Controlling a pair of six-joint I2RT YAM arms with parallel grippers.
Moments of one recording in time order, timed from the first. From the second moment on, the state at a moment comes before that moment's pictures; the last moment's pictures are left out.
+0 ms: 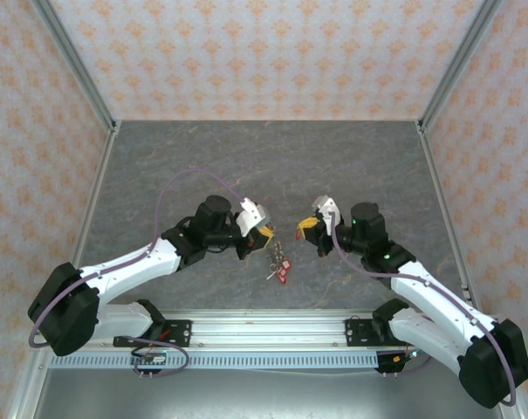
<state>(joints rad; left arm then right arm) -0.68 1.24 0.68 0.02 0.47 0.06 0.52 0.89 0.50 -0.05 -0.48 -0.08</state>
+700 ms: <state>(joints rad) -0.69 1.25 0.68 0.04 0.47 0.07 0.57 0.99 0.59 -0.09 -0.66 -0.13</state>
